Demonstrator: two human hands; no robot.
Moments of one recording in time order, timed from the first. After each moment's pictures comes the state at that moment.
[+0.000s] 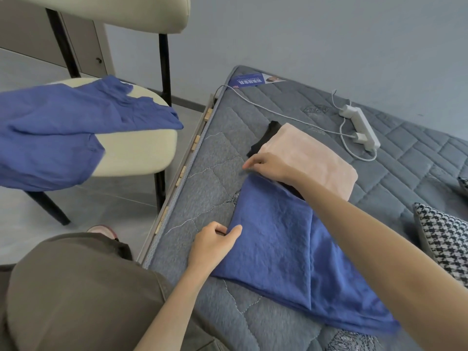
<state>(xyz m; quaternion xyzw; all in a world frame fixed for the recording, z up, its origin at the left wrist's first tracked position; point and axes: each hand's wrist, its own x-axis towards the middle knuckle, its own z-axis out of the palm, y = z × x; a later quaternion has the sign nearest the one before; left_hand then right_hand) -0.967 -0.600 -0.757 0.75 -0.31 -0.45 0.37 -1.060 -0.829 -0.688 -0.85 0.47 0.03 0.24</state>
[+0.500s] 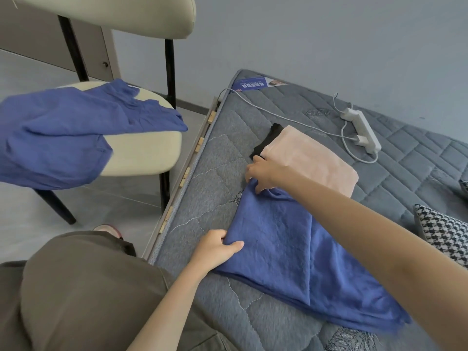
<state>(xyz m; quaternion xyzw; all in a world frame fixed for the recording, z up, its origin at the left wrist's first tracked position) -0.960 -0.590 -0.755 0.70 -0.38 -0.52 0.32 -1.038 -0.810 -0.681 -0.91 0.26 0.31 -0.08</state>
